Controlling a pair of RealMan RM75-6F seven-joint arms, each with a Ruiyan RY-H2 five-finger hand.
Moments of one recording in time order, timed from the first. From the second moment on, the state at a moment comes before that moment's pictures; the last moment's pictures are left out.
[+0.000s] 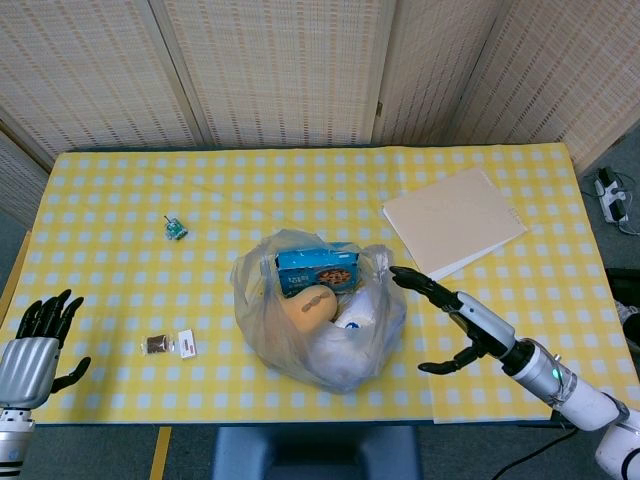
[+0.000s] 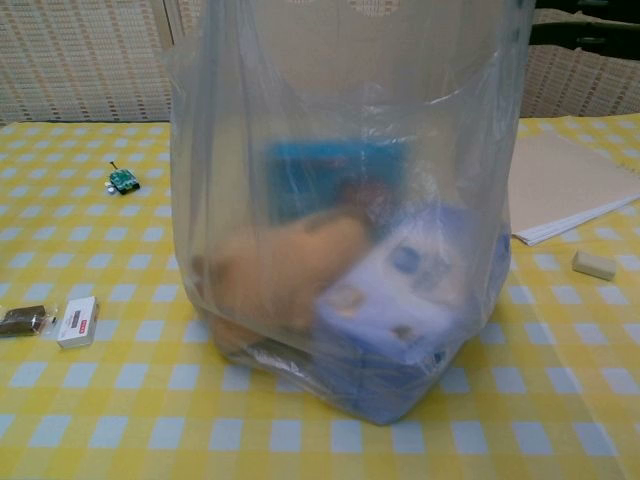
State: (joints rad) left arm -0.12 -1.13 -0.03 -1.63 1.49 1.46 0.13; right arm 0.60 -1.05 -0.05 -1.59 -1.93 1.41 1.51
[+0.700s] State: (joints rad) left arm -0.10 -1.11 -0.03 -1.63 1.51 1.48 0.08; right arm 0.85 -1.13 -0.02 -1.63 -1.85 1.19 1.68
